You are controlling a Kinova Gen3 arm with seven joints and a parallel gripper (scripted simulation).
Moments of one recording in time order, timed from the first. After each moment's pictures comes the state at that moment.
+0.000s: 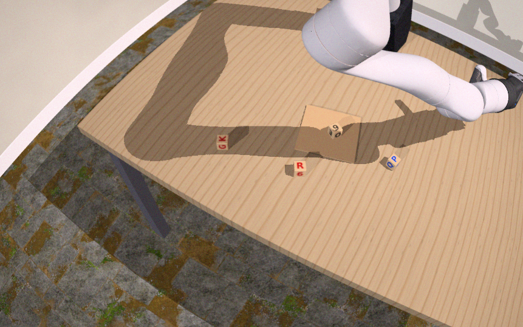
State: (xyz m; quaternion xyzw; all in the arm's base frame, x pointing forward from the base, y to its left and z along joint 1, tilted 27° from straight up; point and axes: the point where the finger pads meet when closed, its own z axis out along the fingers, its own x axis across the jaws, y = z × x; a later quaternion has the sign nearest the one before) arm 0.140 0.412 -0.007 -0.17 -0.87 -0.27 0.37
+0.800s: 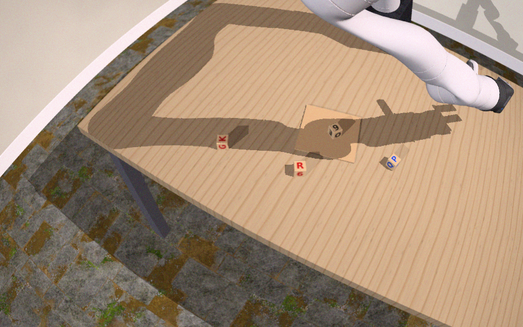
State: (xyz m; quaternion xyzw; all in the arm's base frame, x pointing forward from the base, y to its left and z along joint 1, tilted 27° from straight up) arm 0.179 0.373 0.001 -0.22 -0.90 -0.23 0.29
